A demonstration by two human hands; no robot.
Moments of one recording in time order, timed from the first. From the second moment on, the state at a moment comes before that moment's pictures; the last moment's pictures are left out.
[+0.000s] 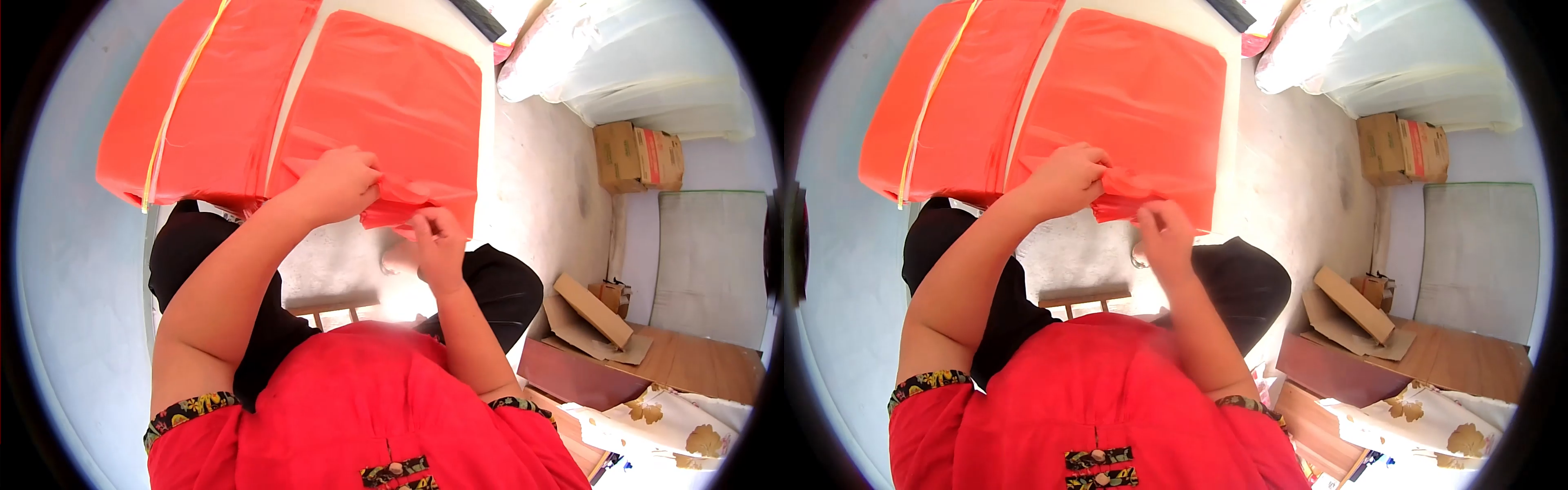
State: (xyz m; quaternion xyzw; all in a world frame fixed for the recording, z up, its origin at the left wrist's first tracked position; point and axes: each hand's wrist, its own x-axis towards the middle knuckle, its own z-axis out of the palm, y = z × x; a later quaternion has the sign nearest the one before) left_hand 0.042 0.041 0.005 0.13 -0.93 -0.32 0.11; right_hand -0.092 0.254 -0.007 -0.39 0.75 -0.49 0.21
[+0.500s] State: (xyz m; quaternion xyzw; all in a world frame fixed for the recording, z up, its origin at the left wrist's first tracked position) left_hand 0.044 0.042 -0.006 0.10 -0.95 -0.26 0.16; right_hand -0.134 0.241 0.012 -0.52 0.84 -0.17 -0.03
